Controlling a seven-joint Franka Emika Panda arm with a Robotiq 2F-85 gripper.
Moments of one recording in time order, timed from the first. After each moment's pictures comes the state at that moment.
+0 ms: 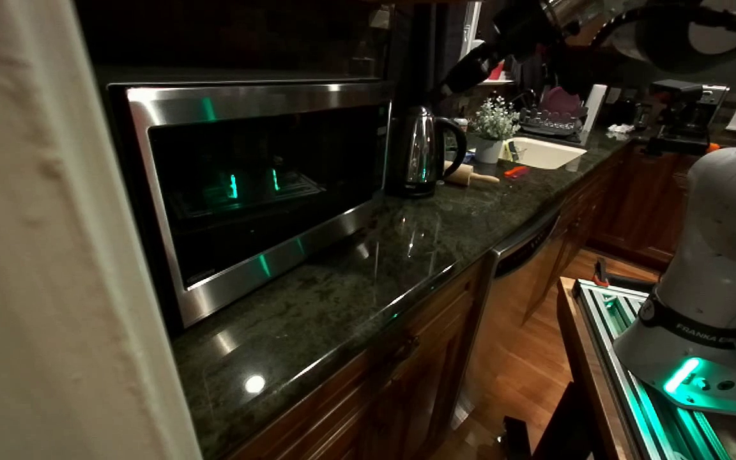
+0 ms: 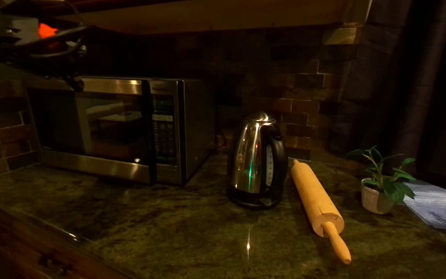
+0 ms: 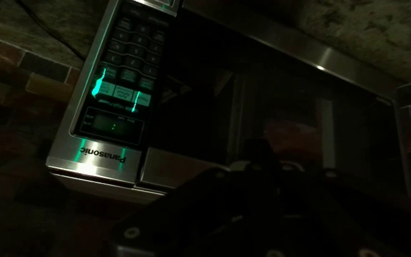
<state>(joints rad) 0.00 -0.79 0.07 -2.76 -0.09 2.82 -0.03</state>
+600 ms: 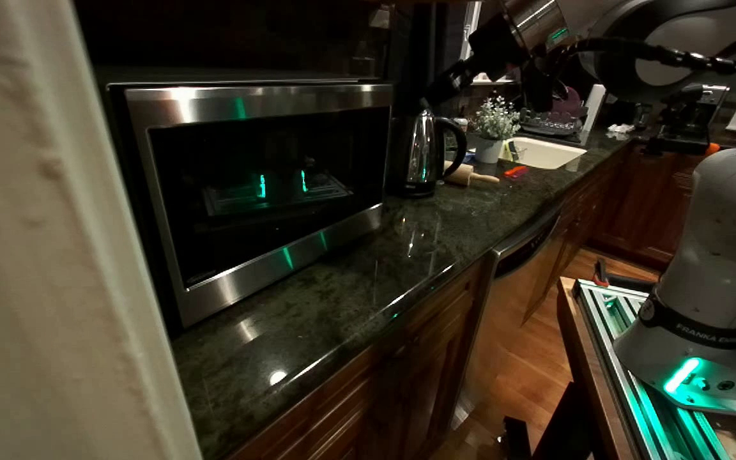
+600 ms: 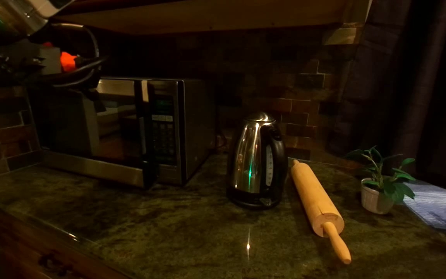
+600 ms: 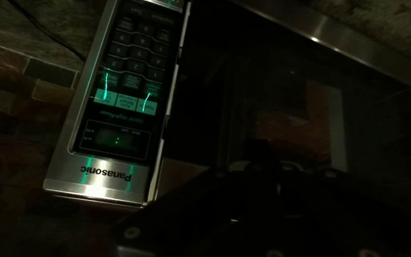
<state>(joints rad) -0.07 -0.67 0.11 -2.75 -0.09 2.96 0.02</state>
